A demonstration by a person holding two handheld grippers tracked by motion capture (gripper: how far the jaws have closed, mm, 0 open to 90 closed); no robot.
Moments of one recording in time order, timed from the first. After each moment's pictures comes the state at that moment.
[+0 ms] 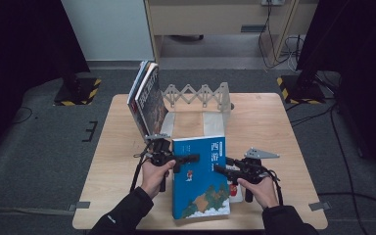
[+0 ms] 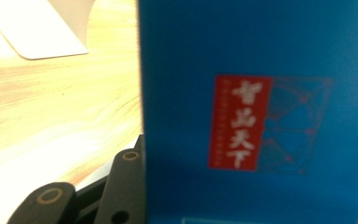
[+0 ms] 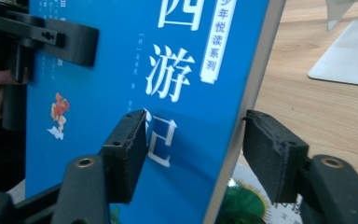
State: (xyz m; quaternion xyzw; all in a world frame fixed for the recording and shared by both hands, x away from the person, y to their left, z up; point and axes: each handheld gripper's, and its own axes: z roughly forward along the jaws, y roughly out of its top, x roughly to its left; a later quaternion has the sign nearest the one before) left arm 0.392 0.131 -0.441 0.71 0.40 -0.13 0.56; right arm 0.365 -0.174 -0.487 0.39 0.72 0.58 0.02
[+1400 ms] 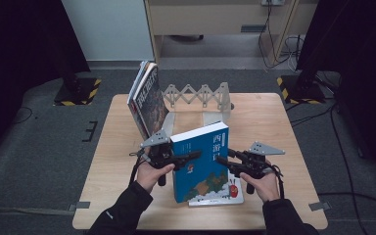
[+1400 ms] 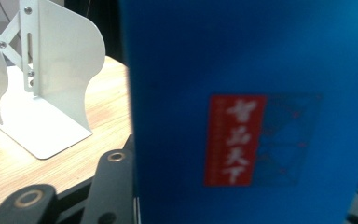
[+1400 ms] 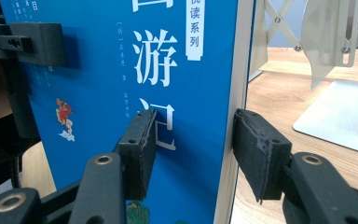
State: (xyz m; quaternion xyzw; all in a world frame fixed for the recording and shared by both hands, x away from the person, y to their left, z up) left arm 0.375 0.130 -0.418 0.72 0.28 0.01 0.63; right arm 0.369 -0.178 -0.463 0.35 0.71 0.61 0.07
